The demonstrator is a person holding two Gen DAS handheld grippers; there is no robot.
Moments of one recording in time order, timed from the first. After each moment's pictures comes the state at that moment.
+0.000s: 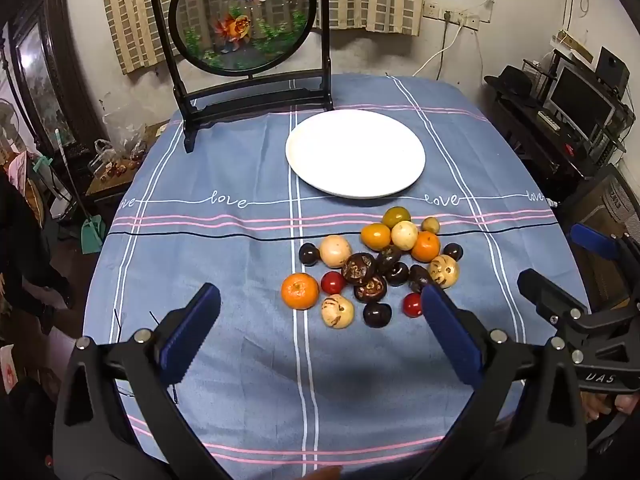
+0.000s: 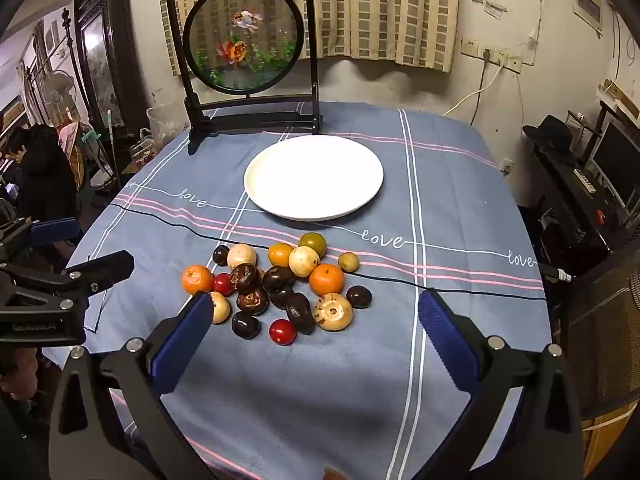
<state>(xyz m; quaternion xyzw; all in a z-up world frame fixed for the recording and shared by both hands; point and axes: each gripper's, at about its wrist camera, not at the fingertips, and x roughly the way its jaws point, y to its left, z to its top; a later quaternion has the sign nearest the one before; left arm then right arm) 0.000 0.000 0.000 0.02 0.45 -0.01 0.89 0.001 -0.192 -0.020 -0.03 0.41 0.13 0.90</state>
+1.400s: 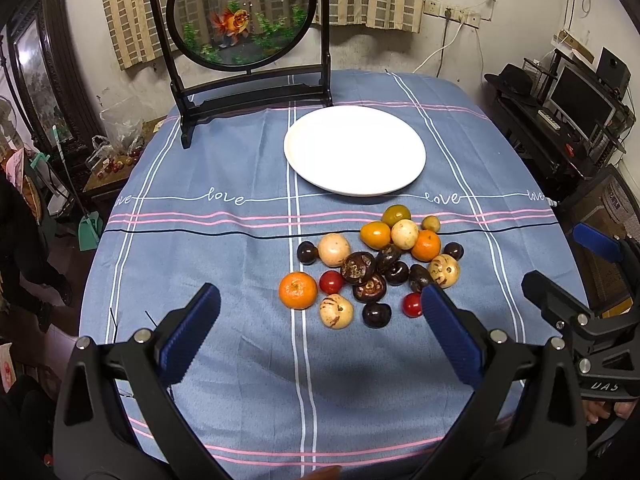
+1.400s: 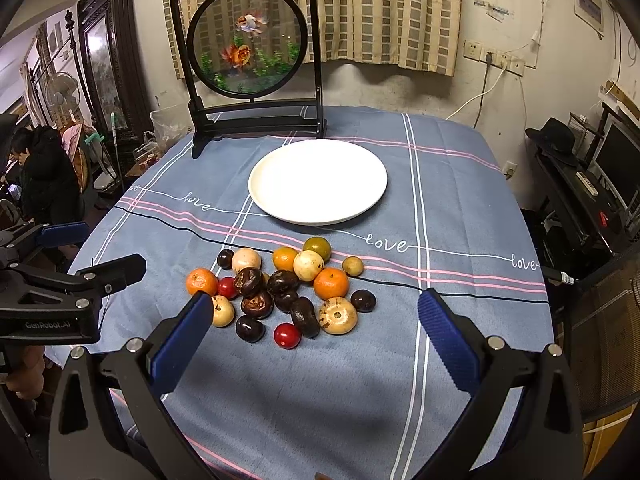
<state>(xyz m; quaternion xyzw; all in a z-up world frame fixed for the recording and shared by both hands) 0.002 -0.001 -0.007 0.02 0.46 -0.01 0.89 -0.003 -0.191 -0.016 -0.02 0.40 0.14 0.90</state>
